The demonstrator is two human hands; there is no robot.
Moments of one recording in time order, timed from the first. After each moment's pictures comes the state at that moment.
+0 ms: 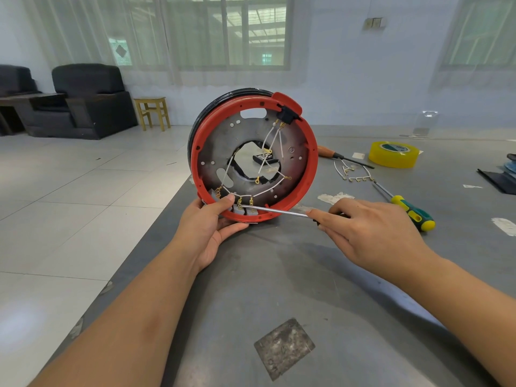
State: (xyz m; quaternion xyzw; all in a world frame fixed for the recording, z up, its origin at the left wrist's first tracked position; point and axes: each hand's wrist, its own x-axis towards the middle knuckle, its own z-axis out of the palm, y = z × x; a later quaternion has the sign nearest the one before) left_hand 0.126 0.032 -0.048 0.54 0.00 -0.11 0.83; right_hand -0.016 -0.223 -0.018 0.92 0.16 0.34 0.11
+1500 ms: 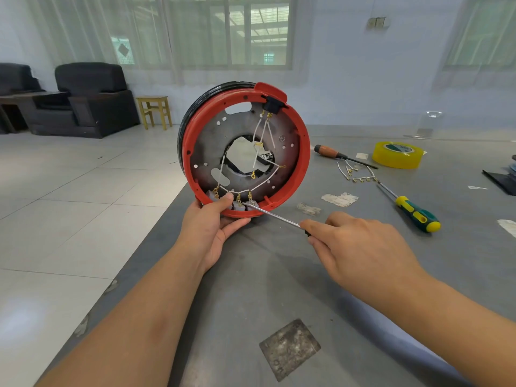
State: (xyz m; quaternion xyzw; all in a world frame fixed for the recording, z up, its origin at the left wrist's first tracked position) left_hand 0.127 0.031 -0.050 0.50 0.01 -0.08 0.86; right_hand -0.033 -0.172 -0.014 0.98 0.03 0.17 0.09
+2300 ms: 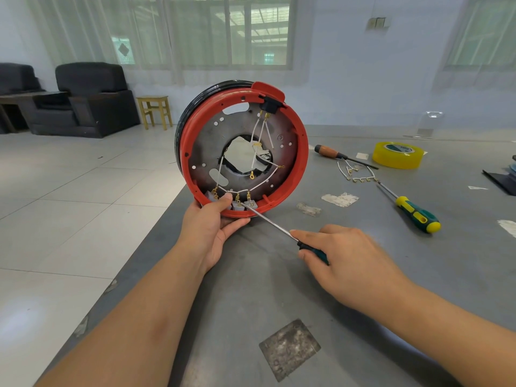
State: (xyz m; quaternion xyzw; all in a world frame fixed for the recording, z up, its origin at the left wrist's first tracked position) left_hand 0.128 0.029 -0.049 0.50 0.04 -0.08 0.86; right_hand -0.026 -0.171 -0.034 0.98 0.06 0.15 -0.11
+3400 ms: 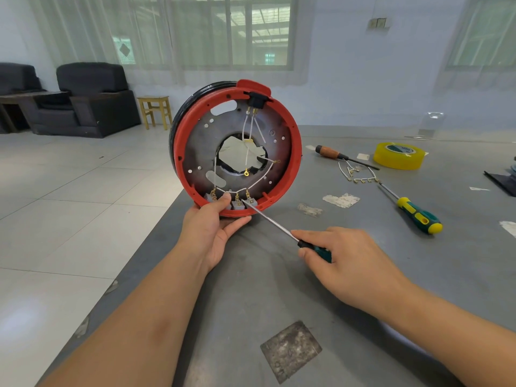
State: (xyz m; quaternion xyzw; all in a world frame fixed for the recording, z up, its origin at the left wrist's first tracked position) left_hand 0.127 0.031 -0.048 0.47 0.06 -0.09 0.87; right_hand -0.023 -0.174 -0.039 0.97 0.03 0.16 -0.18
